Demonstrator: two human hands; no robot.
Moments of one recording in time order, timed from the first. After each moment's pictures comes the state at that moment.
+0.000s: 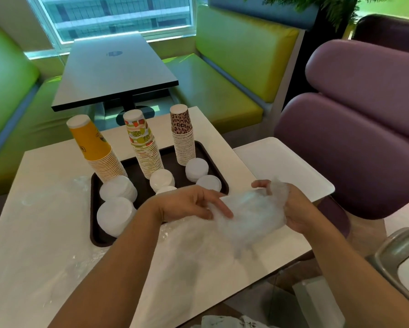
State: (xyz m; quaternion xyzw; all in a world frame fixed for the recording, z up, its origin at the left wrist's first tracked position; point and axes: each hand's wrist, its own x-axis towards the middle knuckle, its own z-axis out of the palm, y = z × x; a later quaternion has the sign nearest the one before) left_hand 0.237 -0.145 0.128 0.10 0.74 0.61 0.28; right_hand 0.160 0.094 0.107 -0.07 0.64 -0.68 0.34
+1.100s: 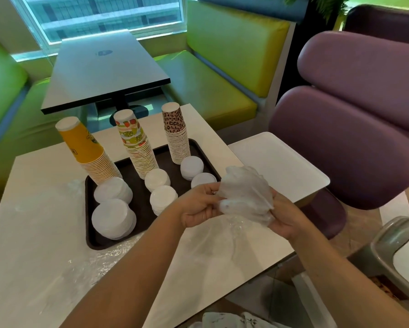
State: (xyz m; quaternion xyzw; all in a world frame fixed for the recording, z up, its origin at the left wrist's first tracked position) left_hand 0.221 -0.103 0.101 -0.12 0.50 0.83 0.22; right_hand 0.165 0.095 0.066 -0.06 0.49 -0.79 0.37
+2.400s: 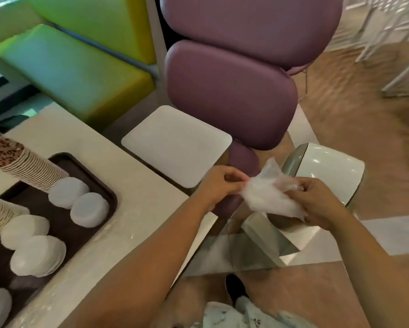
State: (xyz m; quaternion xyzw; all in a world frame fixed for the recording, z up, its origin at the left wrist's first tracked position) left_hand 0.107 0.146 0.044 0.06 0.80 0.54 0.24; right_hand 0.176 0.352 0.055 0.15 0.76 -0.62 0.13
